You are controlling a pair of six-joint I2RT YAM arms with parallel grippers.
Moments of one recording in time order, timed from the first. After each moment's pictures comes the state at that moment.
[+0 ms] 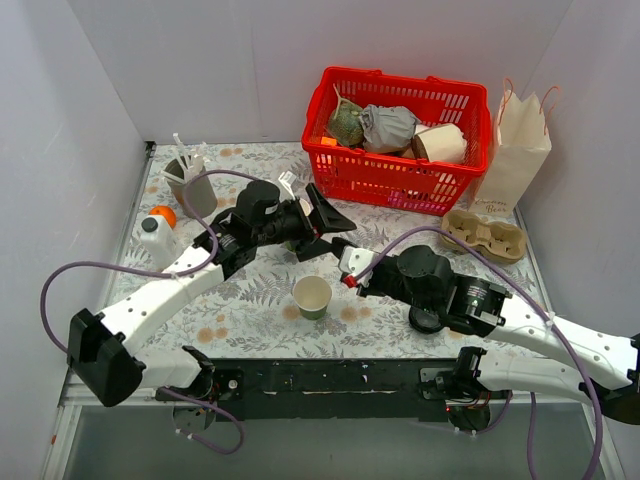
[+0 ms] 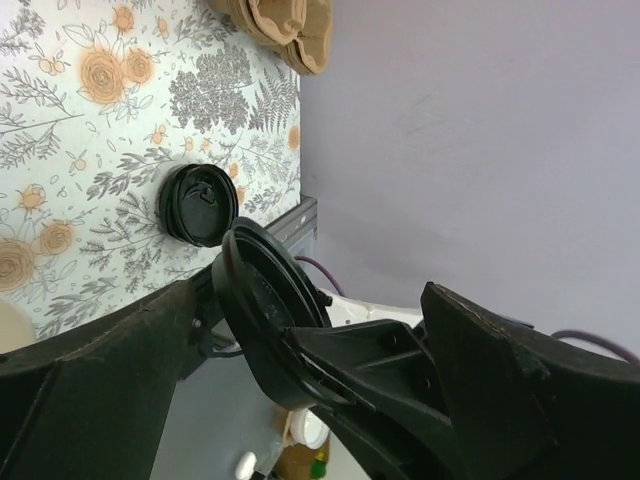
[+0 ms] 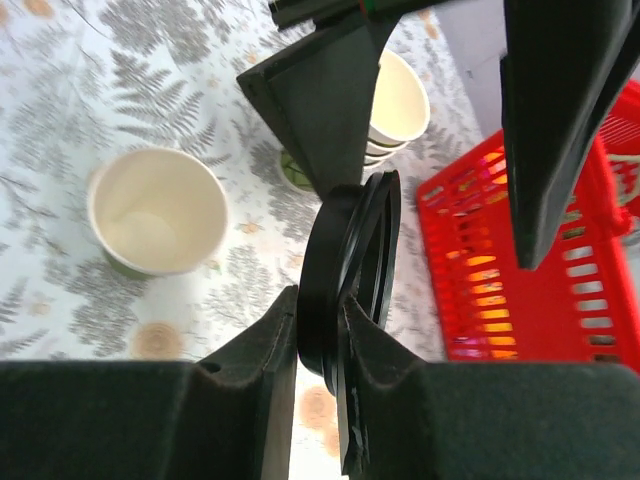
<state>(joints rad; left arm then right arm) -0.69 1.28 1.09 -0.21 0.40 -1.24 1.16 0.89 0.88 -0.32 0.17 -0.56</state>
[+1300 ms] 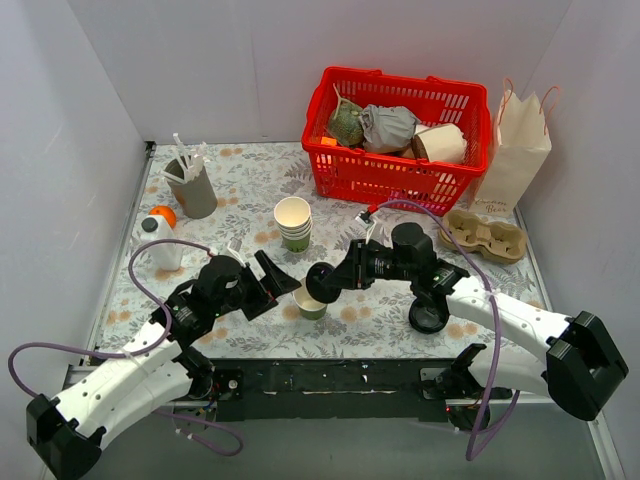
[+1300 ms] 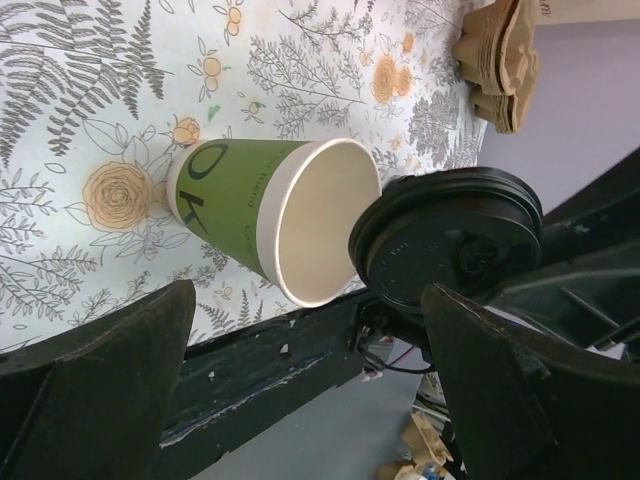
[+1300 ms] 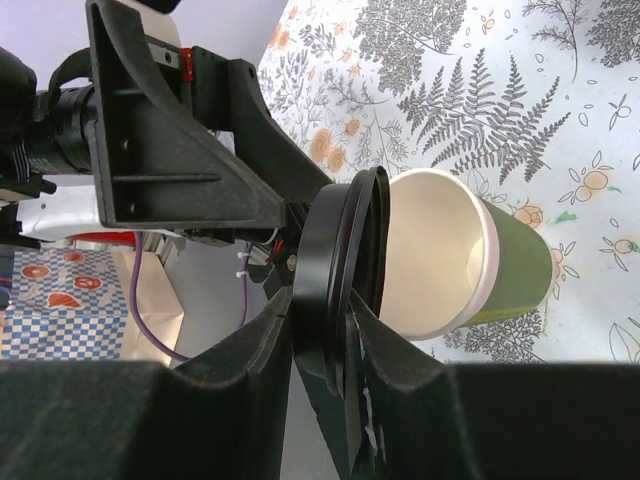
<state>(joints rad) -0.69 0.69 0.56 -0.46 0.07 -1.19 0.77 1.13 0.66 0.14 -0.57 0.76</state>
